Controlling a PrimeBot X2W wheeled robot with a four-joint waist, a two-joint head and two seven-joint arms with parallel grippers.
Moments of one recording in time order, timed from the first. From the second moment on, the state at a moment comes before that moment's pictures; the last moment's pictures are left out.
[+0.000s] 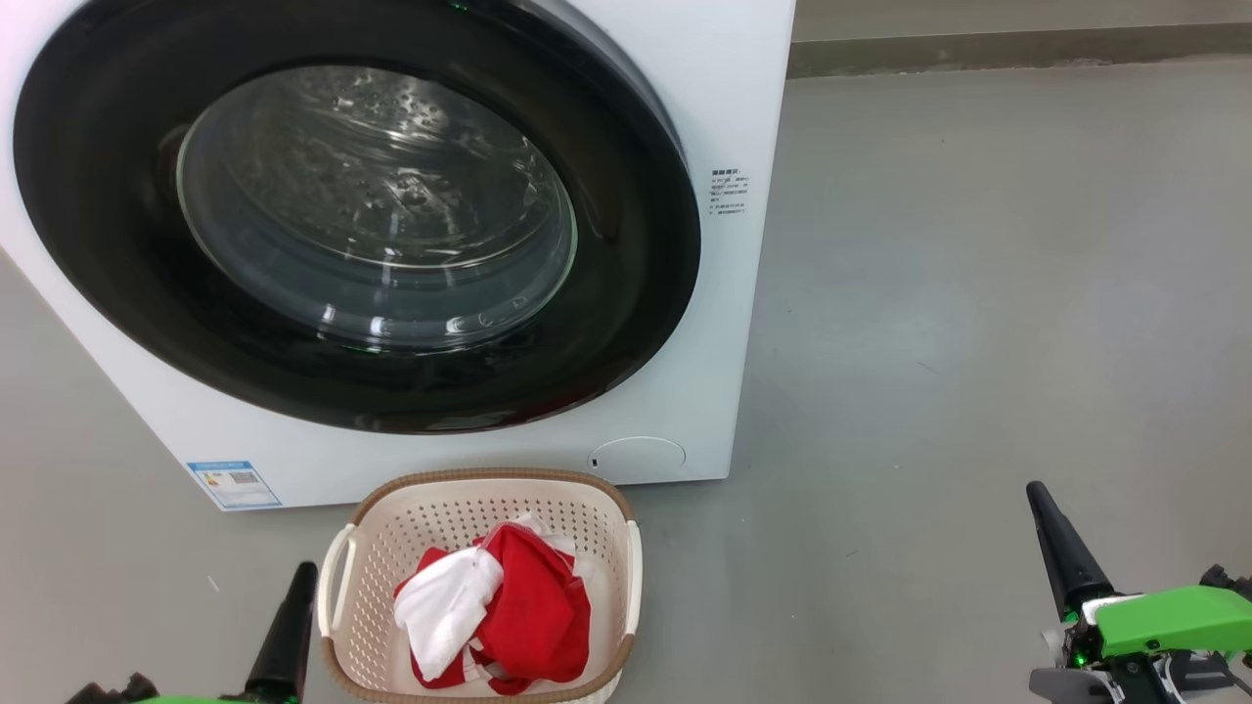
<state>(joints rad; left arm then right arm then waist) -0.04 0.04 0.08 0.28 -1.47 -0.12 0.08 -0.04 -0.05 -0.11 0.29 1.48 0.13 0.07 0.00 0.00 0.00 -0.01</state>
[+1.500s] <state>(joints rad) -0.07 0.04 0.08 0.27 -1.60 -0.12 0.11 -0.07 -0.05 -0.13 0.27 1.61 0.13 0.11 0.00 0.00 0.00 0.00</state>
